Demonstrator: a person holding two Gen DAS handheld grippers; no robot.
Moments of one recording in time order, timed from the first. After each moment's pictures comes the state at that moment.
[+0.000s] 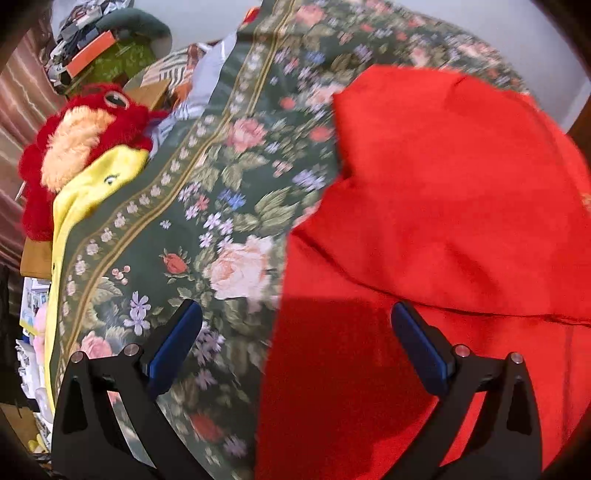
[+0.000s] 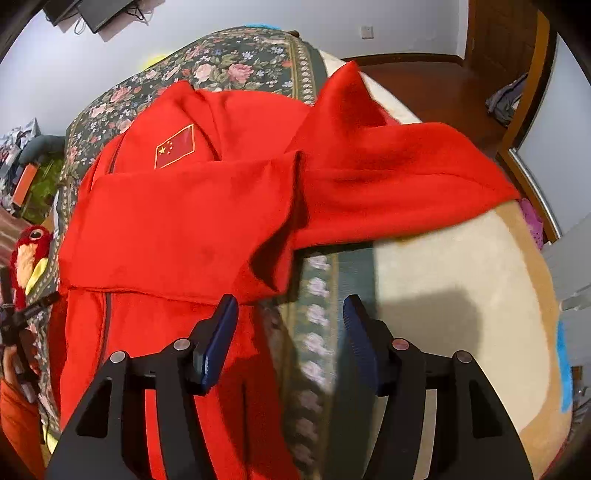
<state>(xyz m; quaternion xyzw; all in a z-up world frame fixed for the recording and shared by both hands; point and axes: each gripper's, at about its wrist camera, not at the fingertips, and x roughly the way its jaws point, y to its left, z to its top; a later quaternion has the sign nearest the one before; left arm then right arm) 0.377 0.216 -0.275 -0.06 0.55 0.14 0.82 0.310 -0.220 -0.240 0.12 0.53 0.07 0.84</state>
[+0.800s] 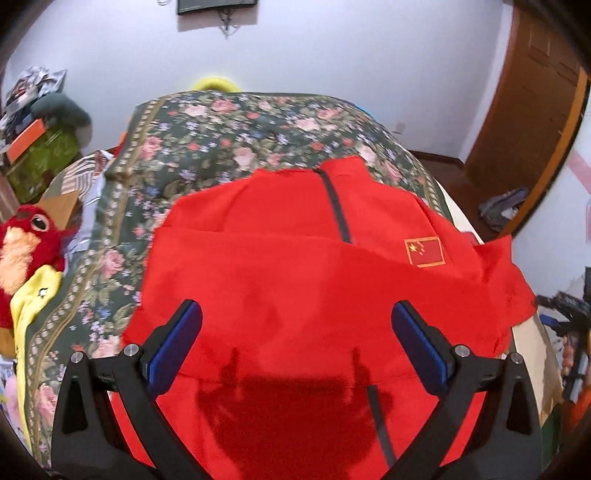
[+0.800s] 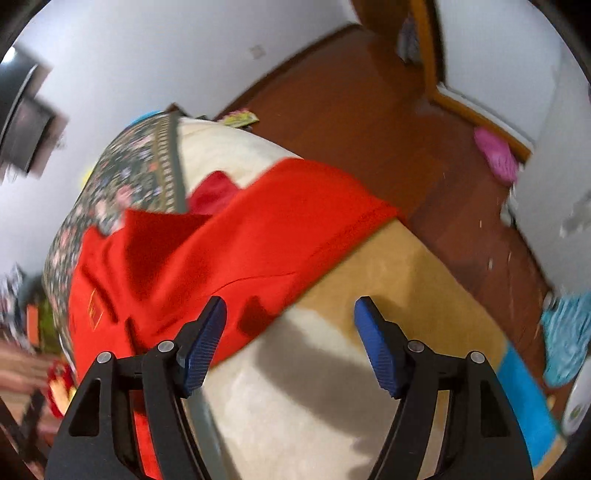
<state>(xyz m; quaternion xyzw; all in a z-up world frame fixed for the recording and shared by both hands) 0.409 0.048 -0.181 -0.04 0.43 -0.02 0.90 0.357 -0.369 -0.287 0.34 0.49 -0.04 0.81</state>
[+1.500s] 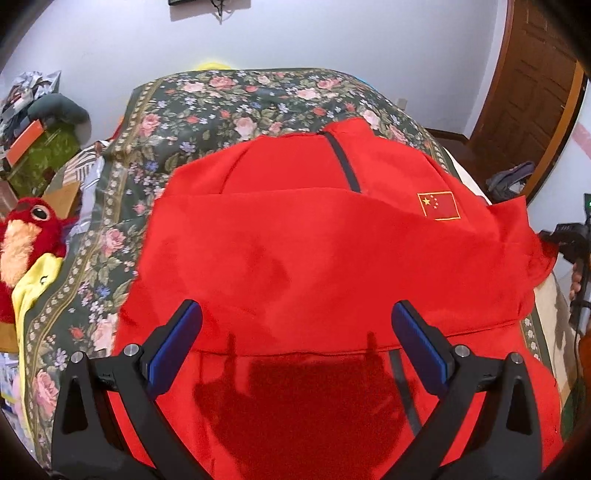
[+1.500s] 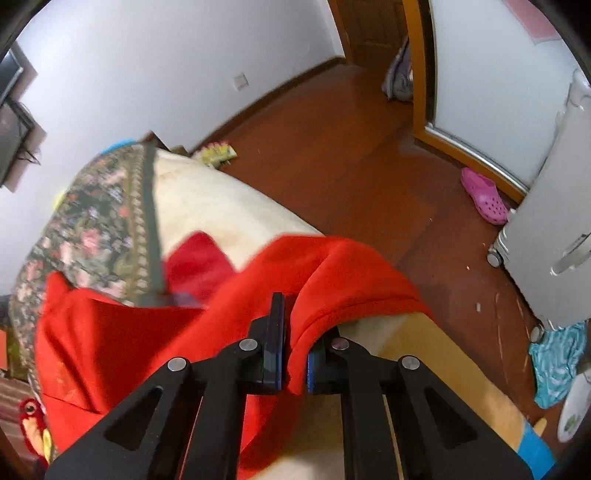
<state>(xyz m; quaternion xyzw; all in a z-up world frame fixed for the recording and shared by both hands) 0.387 0.052 -0.210 -0.01 0.45 0.00 0.89 0.404 -0.359 -0.255 0.28 0.43 -0.11 0.85</state>
